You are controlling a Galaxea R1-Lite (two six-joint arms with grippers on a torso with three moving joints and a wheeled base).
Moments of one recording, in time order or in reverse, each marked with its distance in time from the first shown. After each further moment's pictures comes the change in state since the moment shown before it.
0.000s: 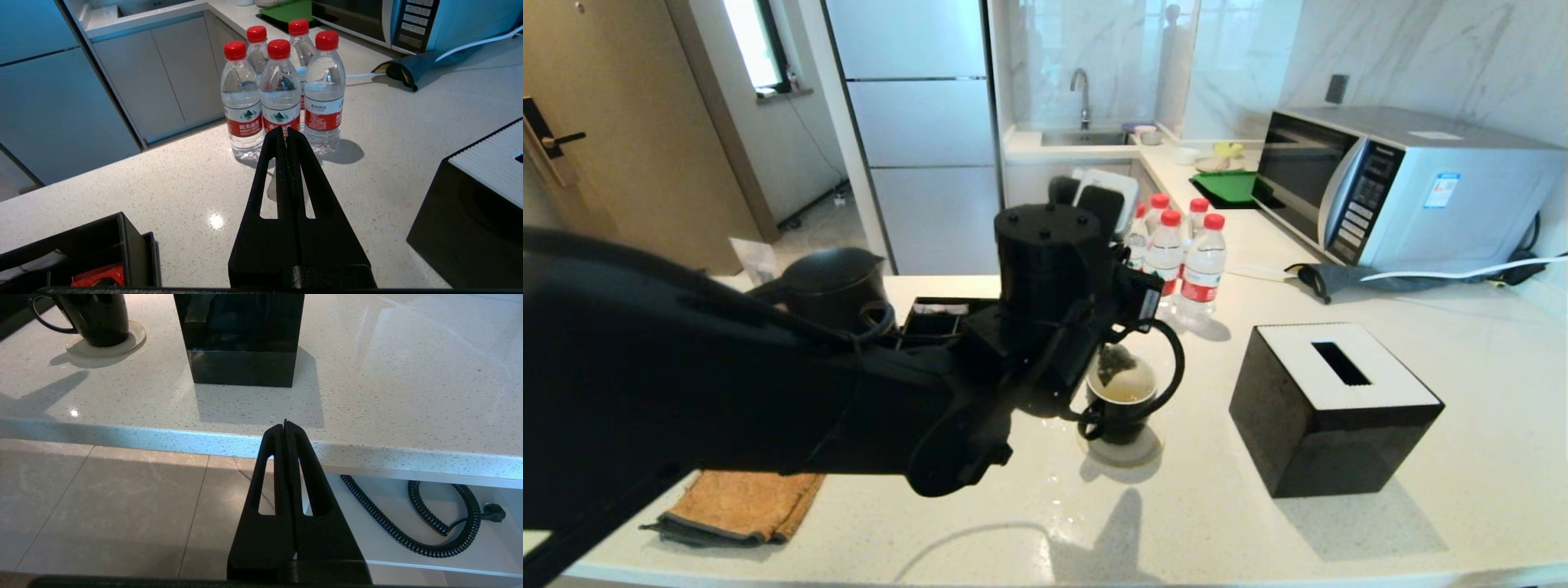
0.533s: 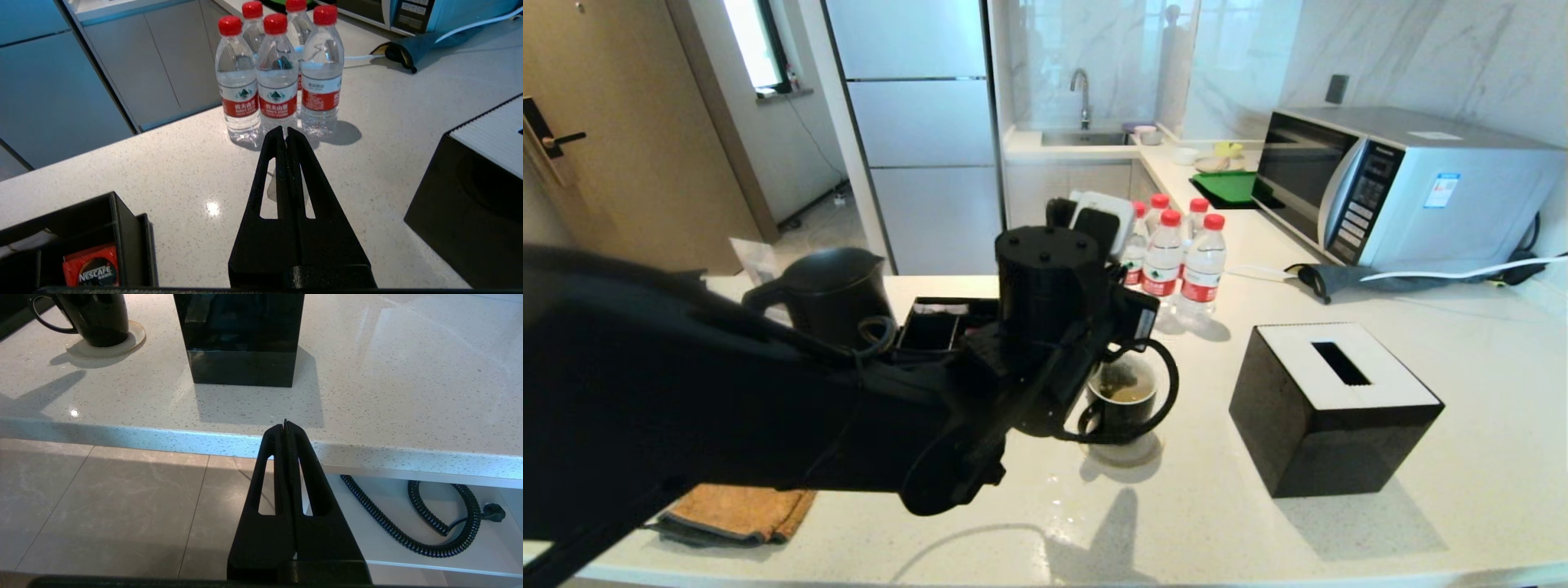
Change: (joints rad) left arm -0.004 -0.001 0.065 -0.015 -0.002 -0.027; right arm 0.000 0.000 0.000 0.000 0.000 0.000
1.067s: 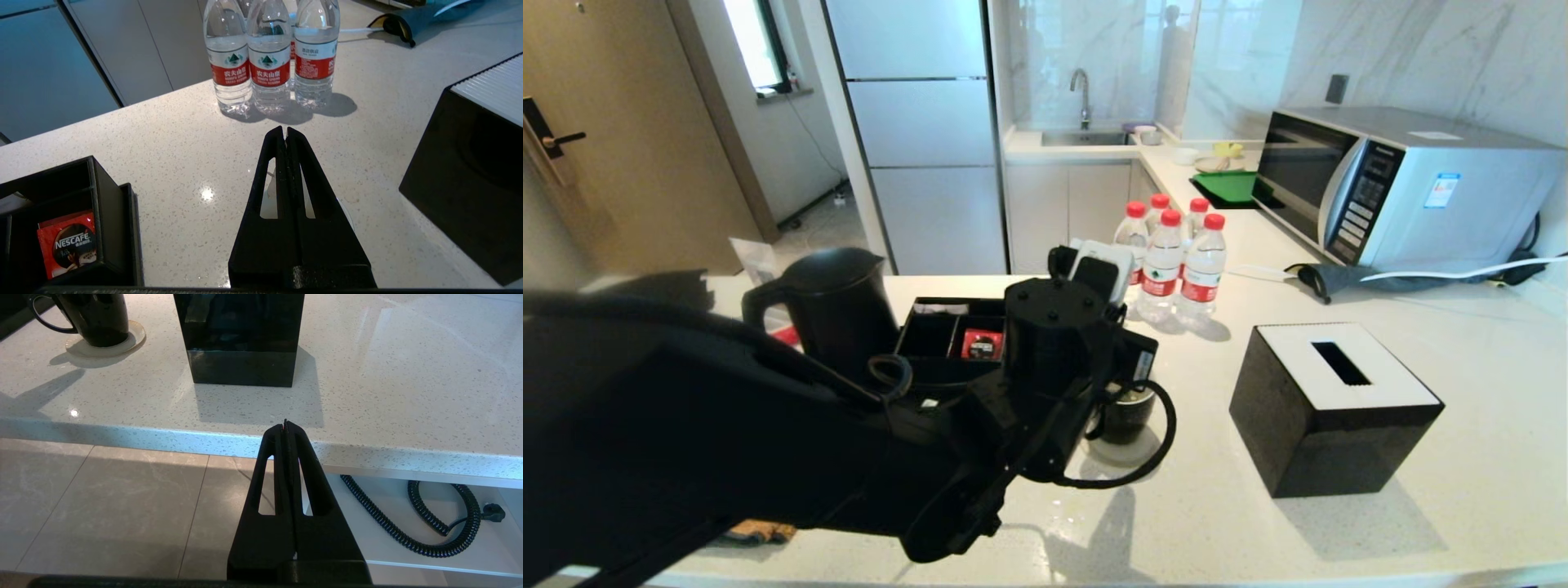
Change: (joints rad) left arm -0.024 0.028 0.114 -0.096 0.020 -0.036; right arm 0.000 0.000 0.000 0.000 0.000 0.000
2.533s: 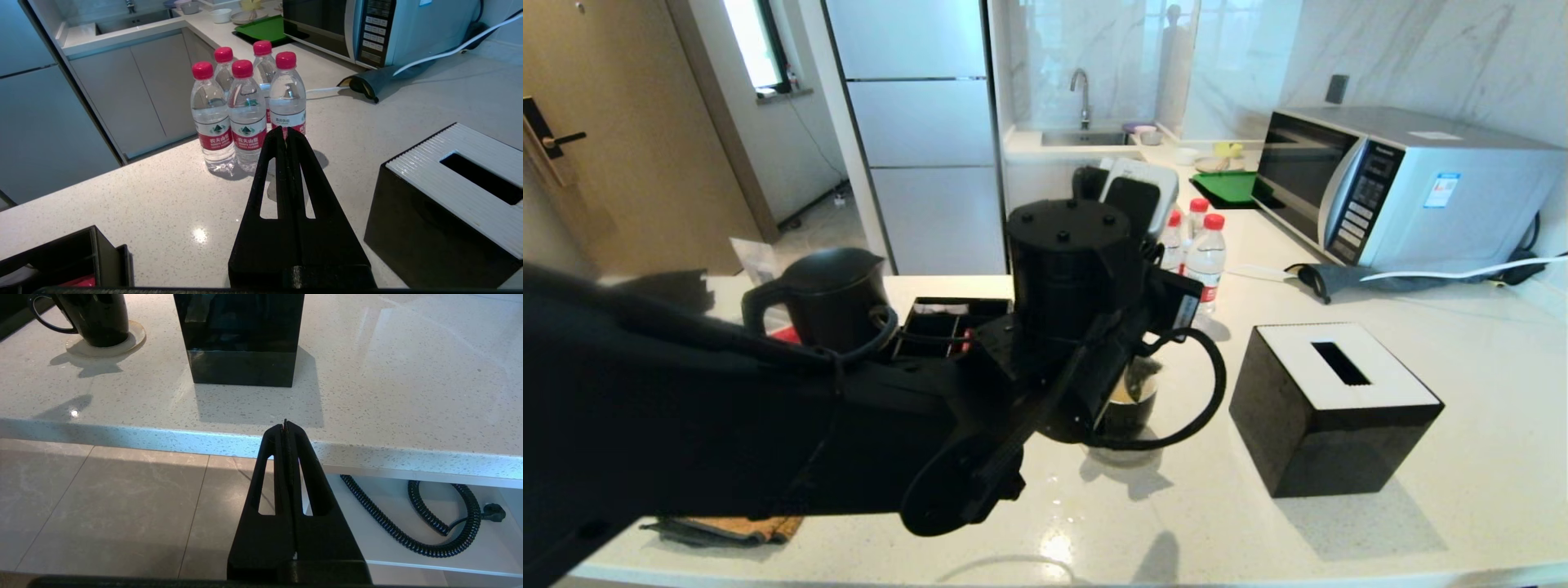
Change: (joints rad) left arm -0.055 -0.059 -0.172 0.095 -0.004 0.071; right arm 0.000 0.000 0.000 0.000 0.000 0.000
